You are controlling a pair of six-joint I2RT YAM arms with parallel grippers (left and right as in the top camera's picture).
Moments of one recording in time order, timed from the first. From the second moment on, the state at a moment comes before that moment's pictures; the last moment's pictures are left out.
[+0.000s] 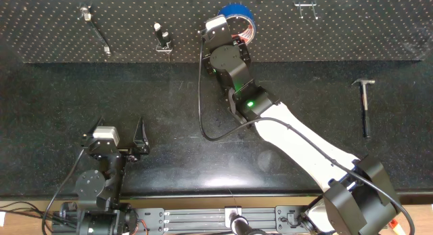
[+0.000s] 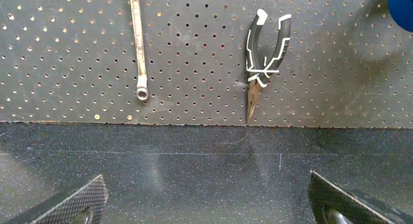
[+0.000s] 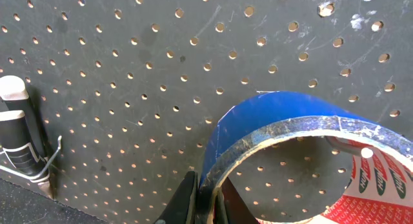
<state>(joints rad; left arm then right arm) -0.03 0.01 0.06 -0.19 0.02 -0.08 0.63 1.62 1.09 0.20 0.42 -0.08</state>
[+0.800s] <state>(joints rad) -0.03 0.01 0.06 -0.19 0.03 -0.08 0.63 1.45 1.09 0.01 0.31 -0.10</state>
